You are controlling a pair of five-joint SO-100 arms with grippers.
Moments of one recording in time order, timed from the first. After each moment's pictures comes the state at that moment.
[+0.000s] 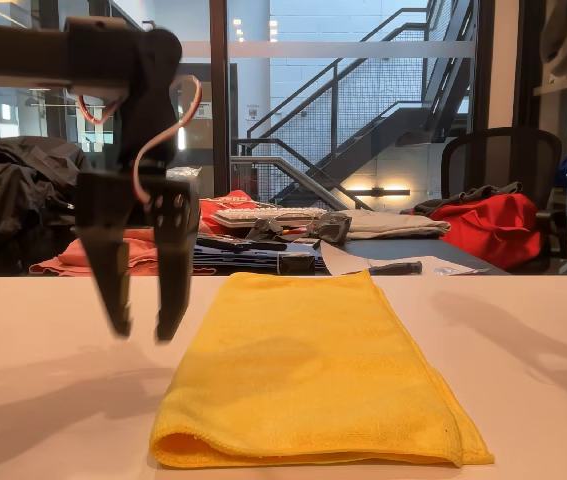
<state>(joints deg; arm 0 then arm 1) -8.9 105.3 38.8 88.9 -22.4 66.2 88.1 89.1 97.8 20.7</state>
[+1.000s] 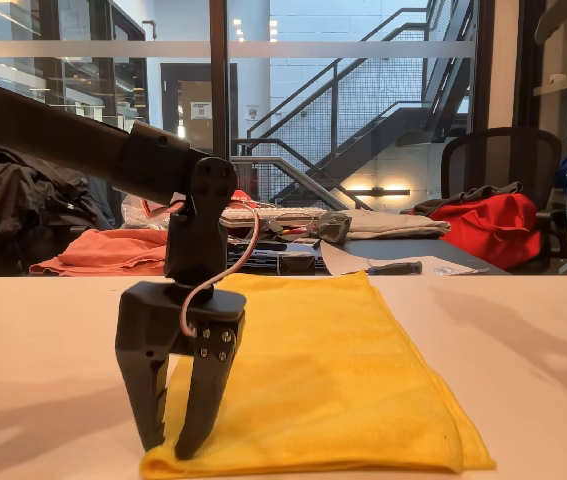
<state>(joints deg) -8.8 108.5 38.8 89.1 -31.4 79.9 64.6 88.3 81.7 14.8</state>
